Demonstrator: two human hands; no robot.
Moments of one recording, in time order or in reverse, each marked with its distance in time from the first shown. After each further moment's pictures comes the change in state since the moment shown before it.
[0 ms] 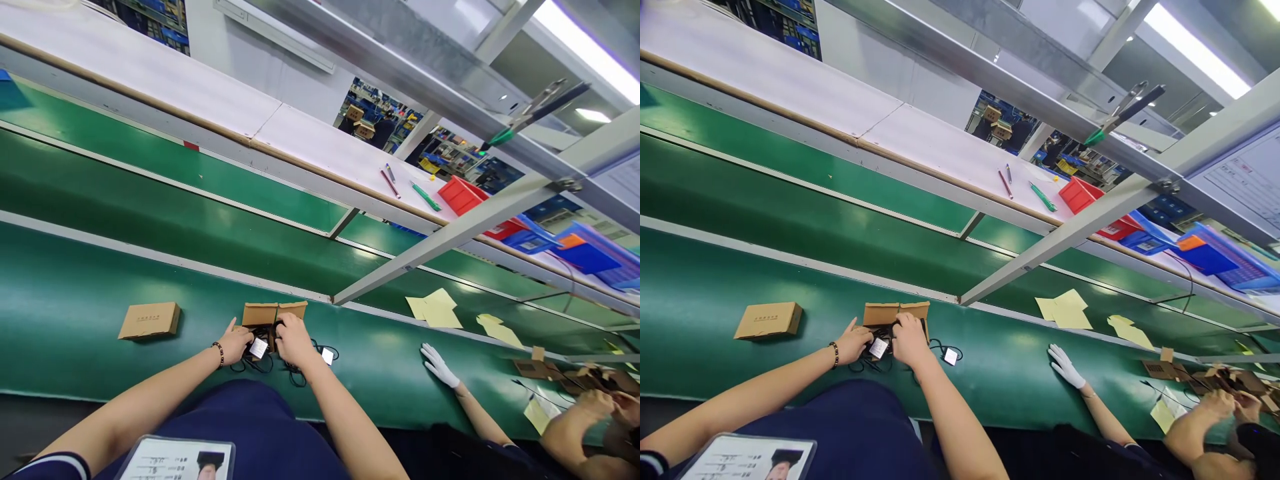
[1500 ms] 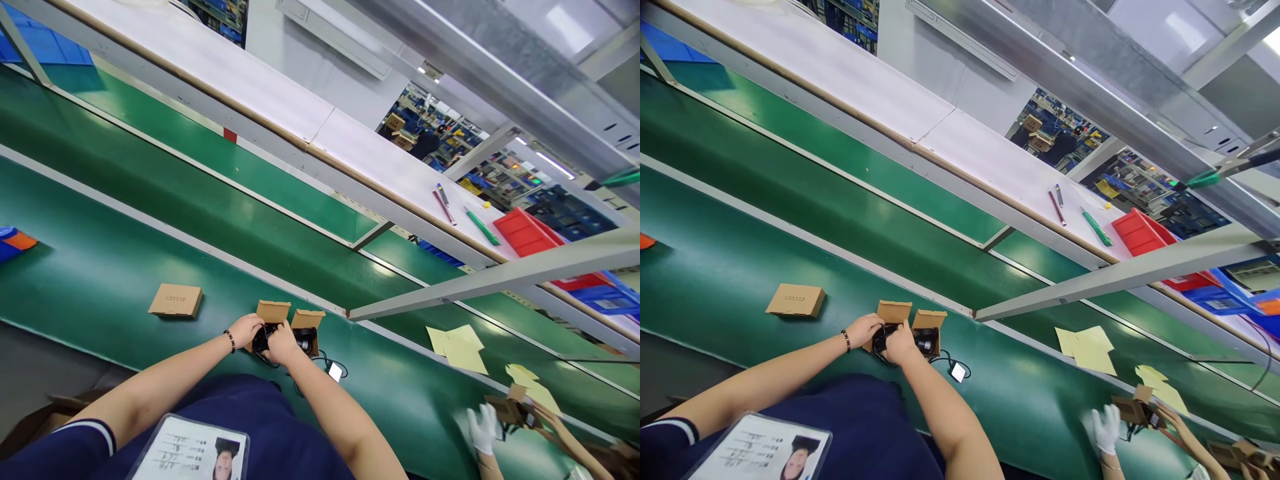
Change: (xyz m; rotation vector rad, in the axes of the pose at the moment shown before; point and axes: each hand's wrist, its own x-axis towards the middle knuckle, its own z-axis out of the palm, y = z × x) left_hand 0.012 -0.018 -0.012 -0.330 0.198 -0.197; right_hand 0.062 -0.029 0.060 -0.308 -0.448 -0.173
